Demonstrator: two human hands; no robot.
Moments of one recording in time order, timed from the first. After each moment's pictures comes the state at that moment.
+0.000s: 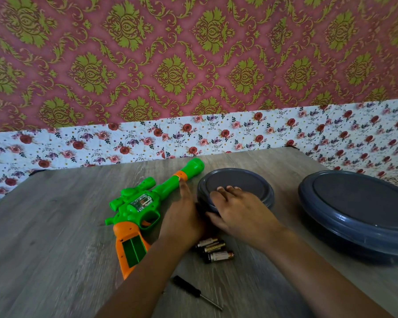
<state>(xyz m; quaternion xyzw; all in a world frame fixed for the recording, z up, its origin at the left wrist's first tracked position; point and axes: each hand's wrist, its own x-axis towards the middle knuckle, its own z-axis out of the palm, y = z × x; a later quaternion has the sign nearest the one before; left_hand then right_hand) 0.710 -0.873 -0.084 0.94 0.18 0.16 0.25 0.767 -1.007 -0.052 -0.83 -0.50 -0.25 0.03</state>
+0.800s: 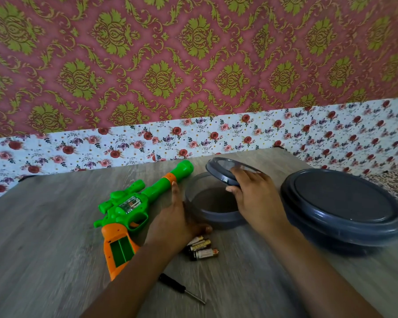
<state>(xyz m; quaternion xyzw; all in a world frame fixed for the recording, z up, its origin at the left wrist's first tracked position) 0.699 -0.885 -0.078 0.94 0.18 0.12 0.27 0.790 -1.045 -0.048 -0.87 -0.36 -0.29 0.20</state>
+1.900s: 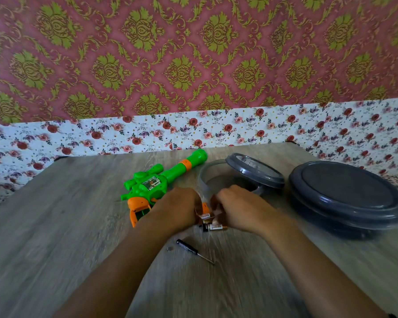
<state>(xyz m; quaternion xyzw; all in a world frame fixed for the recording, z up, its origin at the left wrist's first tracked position) 0.652 -0.890 -0.037 0.99 0.11 0.03 0.12 0.729 -1.030 -0.034 -0.87 -0.49 -0.01 0.10</state>
